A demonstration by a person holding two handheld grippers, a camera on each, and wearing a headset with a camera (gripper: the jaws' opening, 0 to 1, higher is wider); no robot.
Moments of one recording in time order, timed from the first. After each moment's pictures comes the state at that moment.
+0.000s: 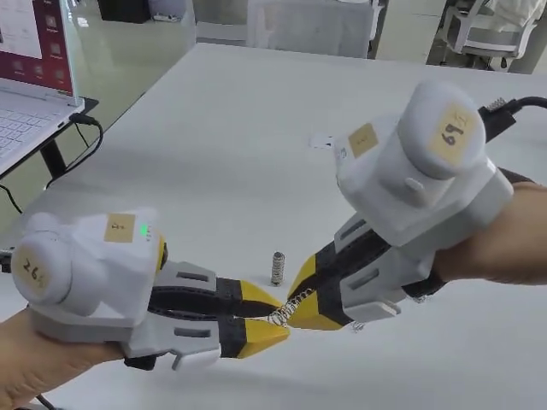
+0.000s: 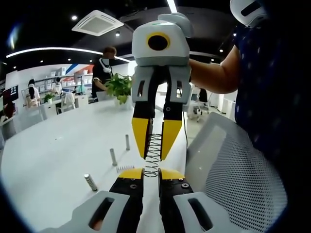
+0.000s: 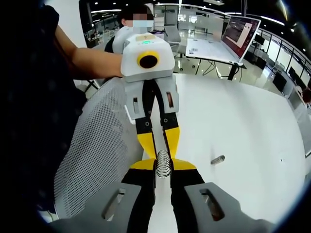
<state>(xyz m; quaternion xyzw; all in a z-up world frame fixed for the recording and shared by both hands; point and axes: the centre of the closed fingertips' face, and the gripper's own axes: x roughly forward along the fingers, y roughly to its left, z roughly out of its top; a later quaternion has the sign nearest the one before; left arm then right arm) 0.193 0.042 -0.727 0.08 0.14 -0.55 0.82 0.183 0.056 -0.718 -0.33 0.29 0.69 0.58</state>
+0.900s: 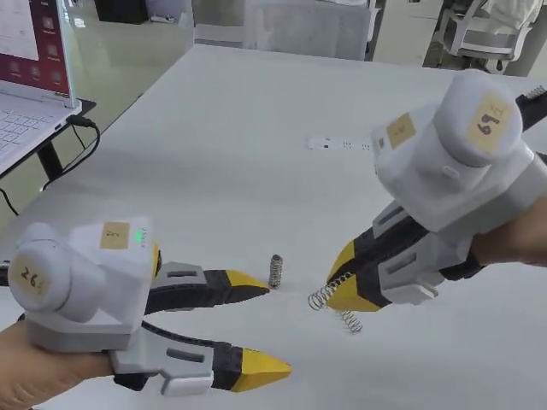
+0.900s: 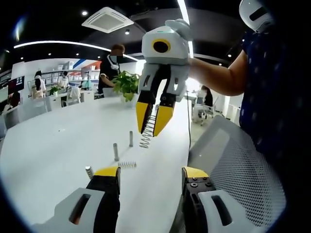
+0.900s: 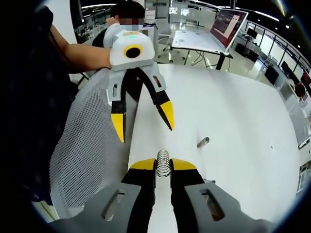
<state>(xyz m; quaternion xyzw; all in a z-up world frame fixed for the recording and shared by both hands) 0.196 0.049 -0.733 0.05 0.16 -0.53 0.83 0.216 0.017 -0.717 -0.35 0.31 0.65 0.60</state>
